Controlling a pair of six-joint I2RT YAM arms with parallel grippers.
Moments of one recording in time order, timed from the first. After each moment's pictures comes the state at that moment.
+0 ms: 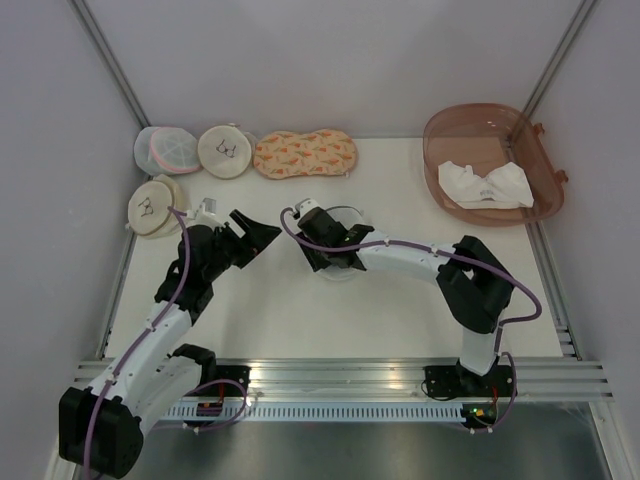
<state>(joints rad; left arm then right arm) -0.28 0.86 0.52 0.00 0.22 -0.95 0.91 1.85 1.29 -0.32 0.20 0.24</state>
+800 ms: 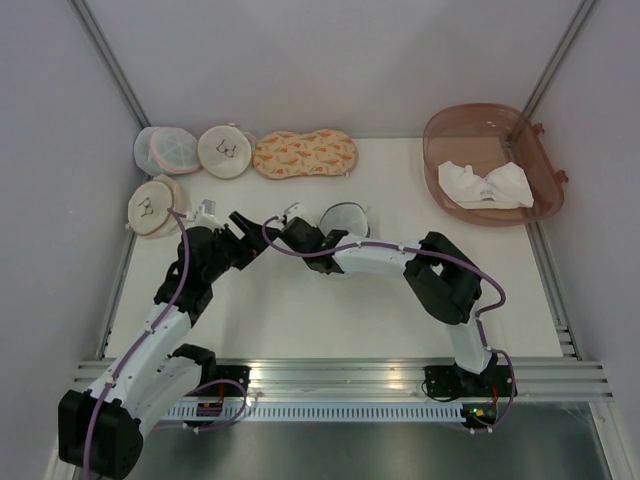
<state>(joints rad) -0.28 0.84 0.52 -0.01 0.21 -0.95 0.97 2.04 1.43 -0.36 0.50 0.19</state>
